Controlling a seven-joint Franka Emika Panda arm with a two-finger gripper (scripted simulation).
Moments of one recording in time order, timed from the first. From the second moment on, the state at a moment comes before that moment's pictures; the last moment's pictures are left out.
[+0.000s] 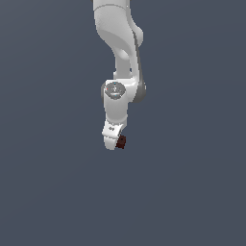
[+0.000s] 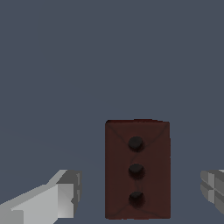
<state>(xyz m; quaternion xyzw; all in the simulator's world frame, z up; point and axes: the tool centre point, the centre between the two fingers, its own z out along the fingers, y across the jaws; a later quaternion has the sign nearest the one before) -0.036 -0.026 0.070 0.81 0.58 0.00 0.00</state>
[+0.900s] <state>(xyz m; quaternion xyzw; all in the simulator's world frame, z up) -0.037 -0.026 0.028 0.81 0.59 0.00 0.00</state>
